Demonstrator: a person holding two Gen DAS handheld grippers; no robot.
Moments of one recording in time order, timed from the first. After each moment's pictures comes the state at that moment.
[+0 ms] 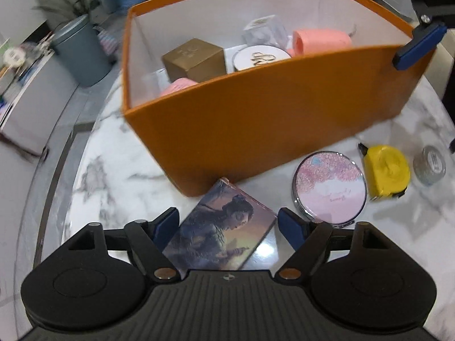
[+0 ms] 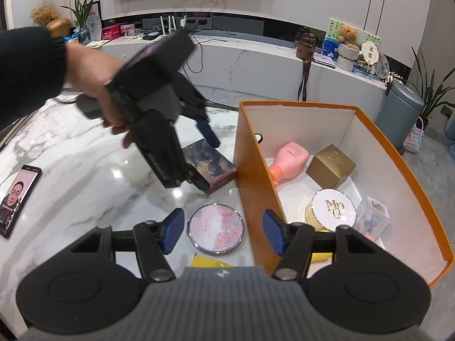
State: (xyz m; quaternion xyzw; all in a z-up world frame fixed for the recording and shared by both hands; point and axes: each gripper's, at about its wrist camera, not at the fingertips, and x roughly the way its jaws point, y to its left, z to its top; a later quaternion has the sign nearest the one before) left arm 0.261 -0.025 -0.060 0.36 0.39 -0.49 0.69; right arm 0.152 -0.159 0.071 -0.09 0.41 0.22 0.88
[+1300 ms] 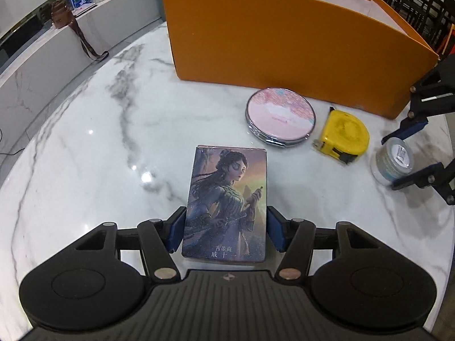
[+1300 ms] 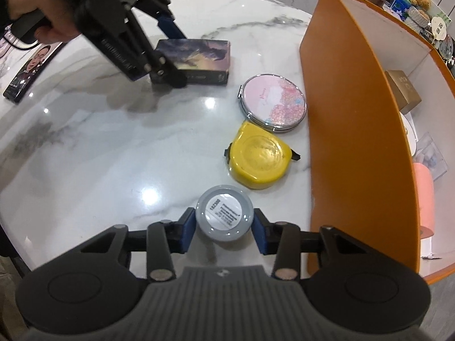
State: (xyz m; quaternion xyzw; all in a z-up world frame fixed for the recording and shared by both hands) left arm 0.148 0.033 -0.067 0.20 0.49 -0.31 0.79; right arm 0.116 -0.150 -0.006 -0.21 0.54 0.29 0.76
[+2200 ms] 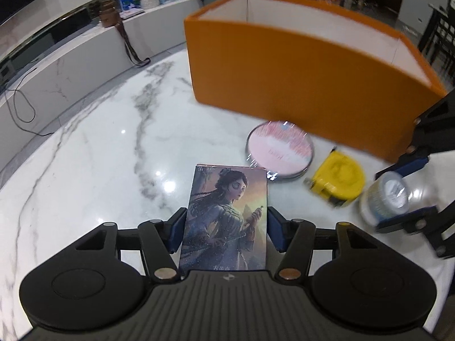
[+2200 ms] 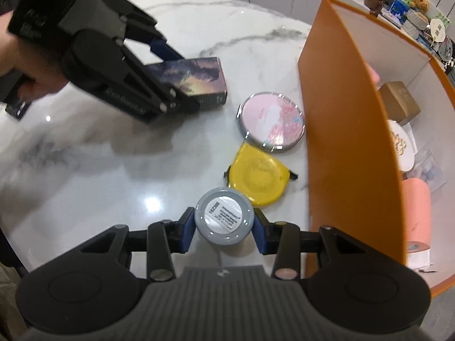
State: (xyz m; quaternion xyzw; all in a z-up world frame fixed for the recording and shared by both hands) left arm 0.124 0.011 -0.045 0.14 0.46 -0.22 0.85; right arm 0.123 -0.149 0.010 -0.19 0.53 0.30 0.77
